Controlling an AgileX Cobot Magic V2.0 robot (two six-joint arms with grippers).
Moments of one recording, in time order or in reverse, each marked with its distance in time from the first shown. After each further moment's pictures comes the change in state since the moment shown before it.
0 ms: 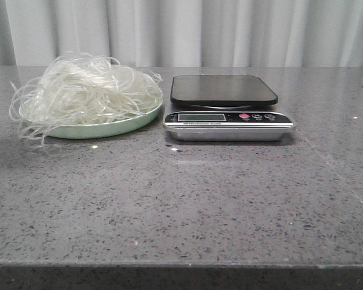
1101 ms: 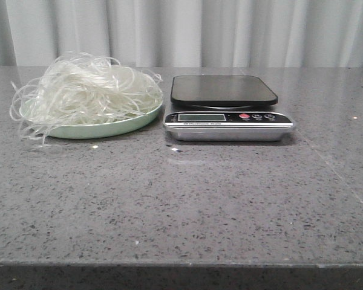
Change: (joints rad) left arm 0.356 -0.797 0.474 0.016 -0.246 -0.006; right arm 0.000 0.000 0.000 -0.002 0.000 0.000
